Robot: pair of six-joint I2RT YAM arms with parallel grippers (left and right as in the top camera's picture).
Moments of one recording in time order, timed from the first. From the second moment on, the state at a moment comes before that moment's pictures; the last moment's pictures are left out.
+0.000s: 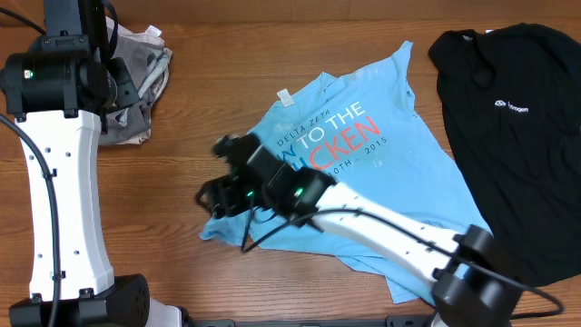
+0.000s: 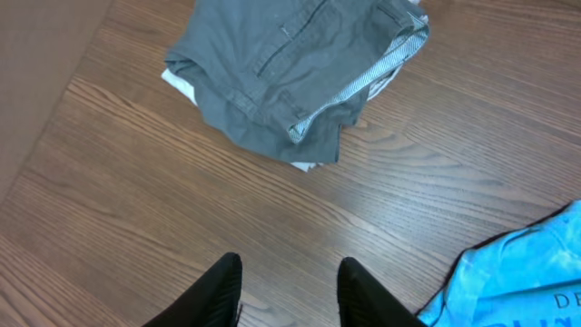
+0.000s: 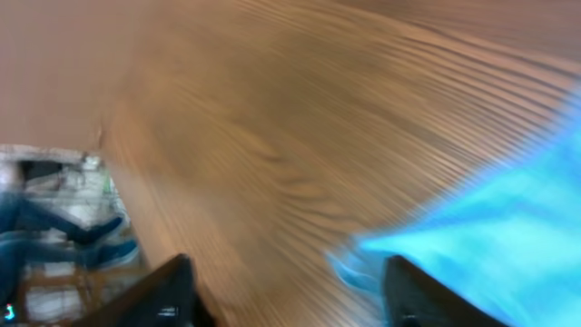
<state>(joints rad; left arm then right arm) 0.07 1.67 2.03 -1.41 -0.32 -0.31 0.92 1.77 1.32 -0.33 -0.32 0.63</state>
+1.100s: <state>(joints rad) -0.35 1.68 1.32 -1.32 0.08 -0.20 0.16 1.42 1.49 -1.17 -0.14 0.58</state>
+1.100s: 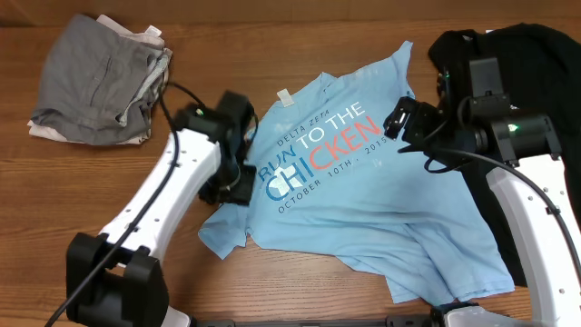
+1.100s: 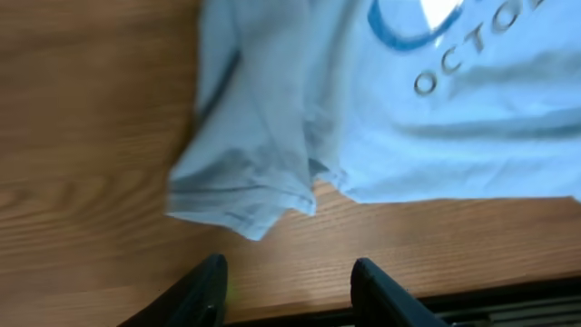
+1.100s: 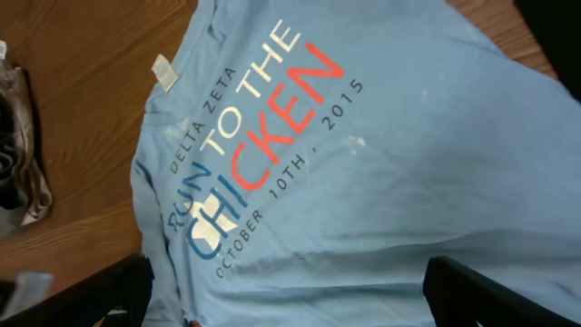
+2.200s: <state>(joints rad) -0.28 1.84 1.10 -0.58 -0.07 -0.36 0.15 1.42 1.49 -1.13 -0.13 0.54</state>
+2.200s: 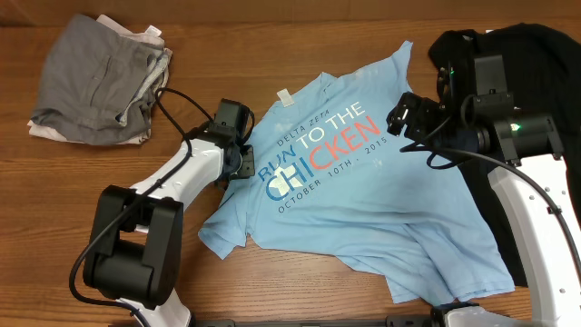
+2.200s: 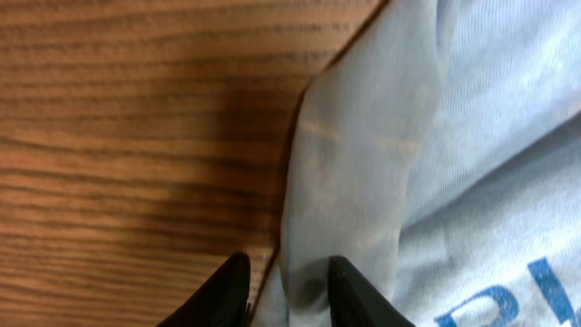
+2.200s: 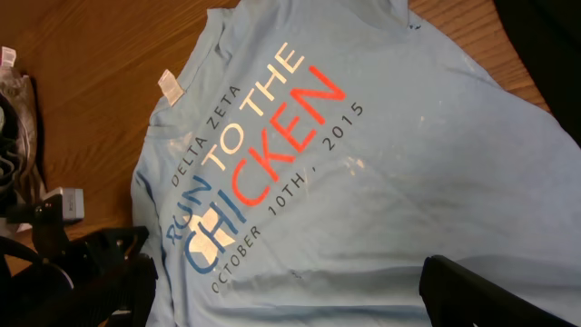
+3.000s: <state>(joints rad) -0.26 1.88 1.13 -0.62 -0.05 -0.36 0.15 1.42 1.49 -1.13 -0.13 0.54</state>
